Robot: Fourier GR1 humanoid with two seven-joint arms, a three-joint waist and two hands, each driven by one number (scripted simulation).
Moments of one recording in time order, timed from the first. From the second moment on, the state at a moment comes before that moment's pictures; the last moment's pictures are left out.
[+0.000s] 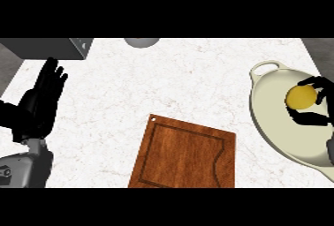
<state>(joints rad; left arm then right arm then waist) -0.22 0.18 0.12 -1.63 0.06 0.10 0.24 -0.32 -0.41 -0.29 -1.15 0.72 -0.17 -0.23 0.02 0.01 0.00</state>
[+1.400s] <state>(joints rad) -0.22 0.18 0.13 -1.64 0.05 0.10 0.24 -0.53 -0.72 -0.62 -0.43 0.18 0.43 -0.67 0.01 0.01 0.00</state>
